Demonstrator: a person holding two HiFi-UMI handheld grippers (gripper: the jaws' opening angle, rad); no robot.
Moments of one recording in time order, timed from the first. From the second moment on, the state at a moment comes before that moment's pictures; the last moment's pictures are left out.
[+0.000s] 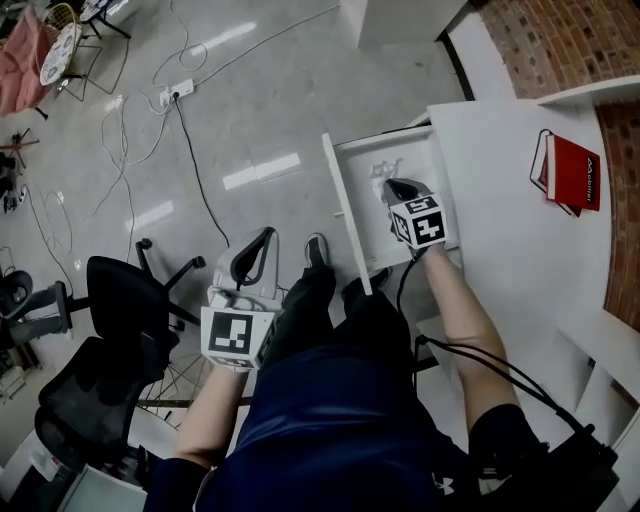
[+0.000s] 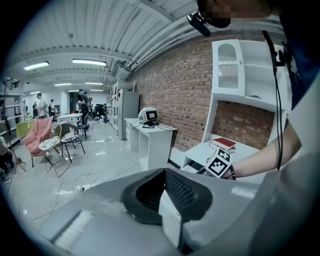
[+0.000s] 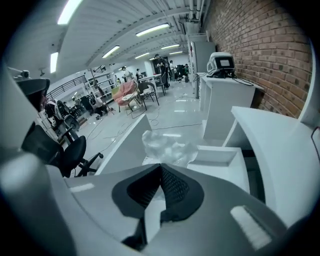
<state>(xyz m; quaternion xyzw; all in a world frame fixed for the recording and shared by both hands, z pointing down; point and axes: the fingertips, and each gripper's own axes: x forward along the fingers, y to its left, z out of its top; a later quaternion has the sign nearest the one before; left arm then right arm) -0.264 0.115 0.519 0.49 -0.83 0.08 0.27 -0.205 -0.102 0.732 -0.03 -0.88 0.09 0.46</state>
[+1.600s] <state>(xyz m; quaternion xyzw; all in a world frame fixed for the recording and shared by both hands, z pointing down) -0.272 0.127 0.545 0.48 -0.82 0.08 0.30 -0.229 -0.101 0.776 0.00 -0.88 0.12 0.45</state>
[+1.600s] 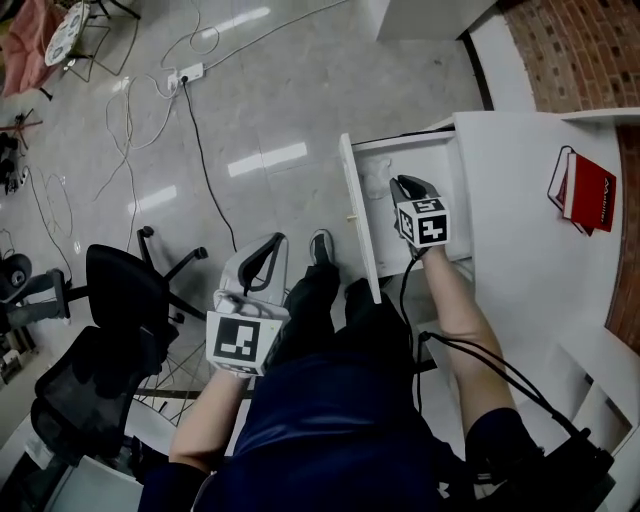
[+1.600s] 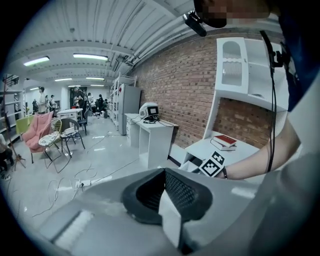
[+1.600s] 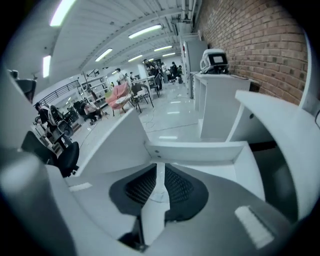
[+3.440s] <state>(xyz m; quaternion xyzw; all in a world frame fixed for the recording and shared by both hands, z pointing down) -0.160 -0.031 0.241 0.59 -0.81 0.01 -0.04 -0.041 -0.144 0.247 0.12 -0.99 -0.10 -0.07</state>
